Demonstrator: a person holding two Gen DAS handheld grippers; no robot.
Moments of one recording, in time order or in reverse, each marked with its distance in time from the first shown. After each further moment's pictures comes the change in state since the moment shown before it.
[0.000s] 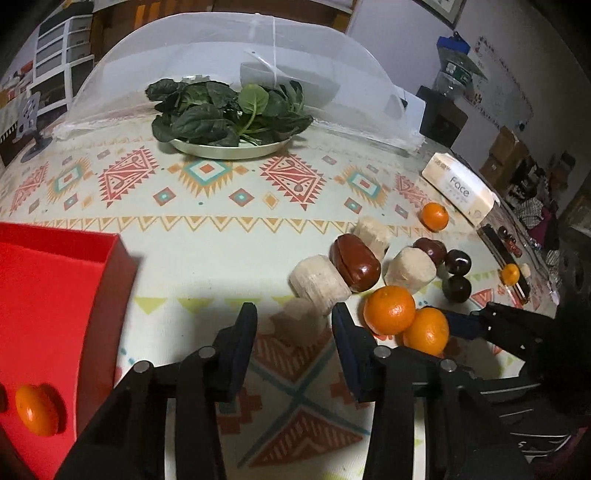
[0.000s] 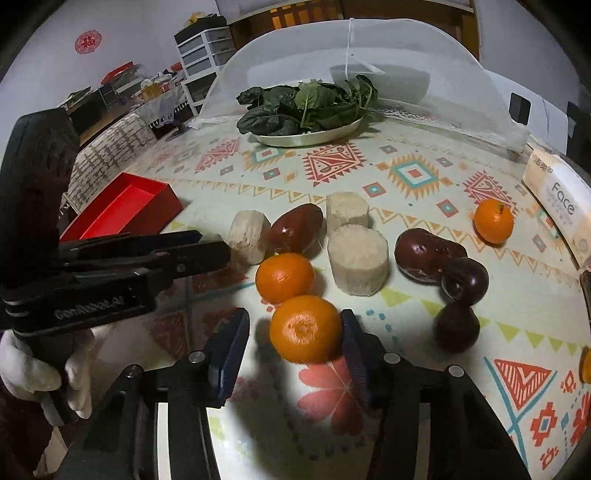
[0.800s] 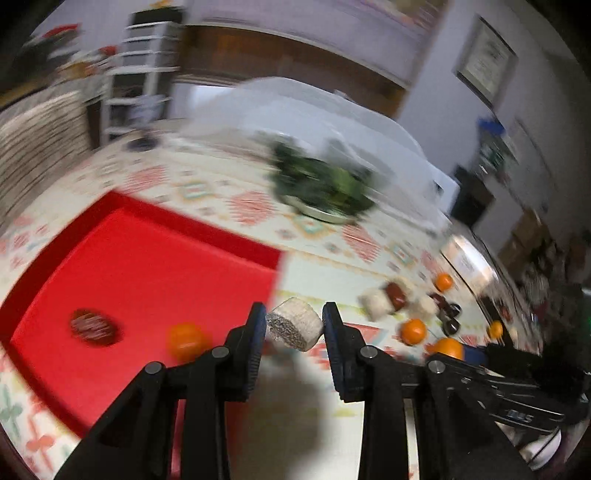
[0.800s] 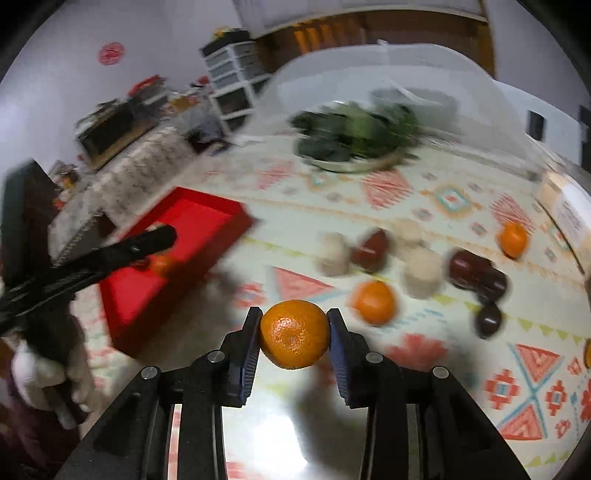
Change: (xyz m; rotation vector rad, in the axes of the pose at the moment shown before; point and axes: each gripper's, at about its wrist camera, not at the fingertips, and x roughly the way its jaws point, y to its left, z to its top) left arm -0.138 0.081 -0.043 -0.260 -0.238 0.095; right arm -0.044 0.061 0.005 -0.023 -0.054 0.128
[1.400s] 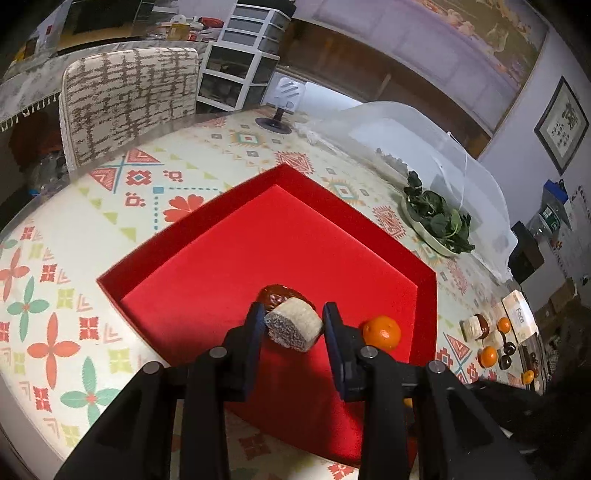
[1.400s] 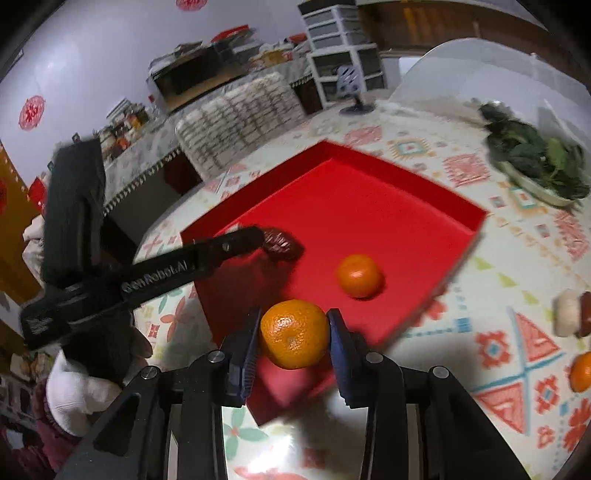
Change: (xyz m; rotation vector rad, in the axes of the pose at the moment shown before) left arm -0.035 0.127 -0.017 -0.233 -0.021 0.165; right arm 0.103 0.168 0.011 -0.193 0.147 0.211
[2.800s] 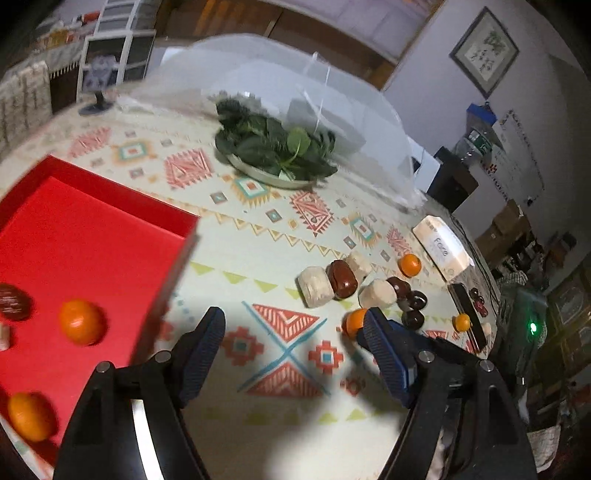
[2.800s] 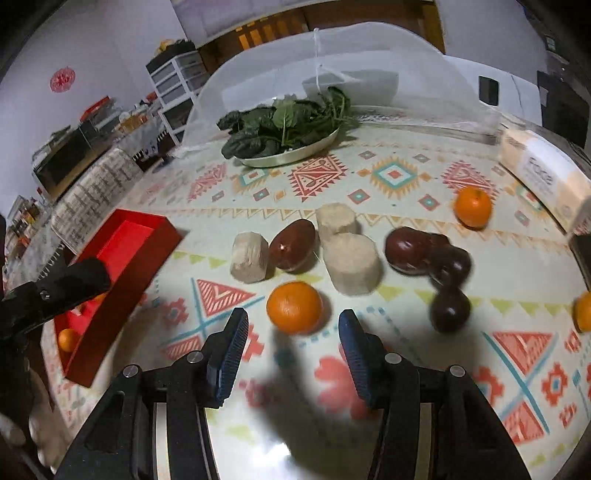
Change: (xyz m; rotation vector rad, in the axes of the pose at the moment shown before) left arm 0.066 -0.210 -0.036 0.221 0.195 -0.261; right arm -0.117 -0.201 -0.071 0.354 -0.155 -0.358
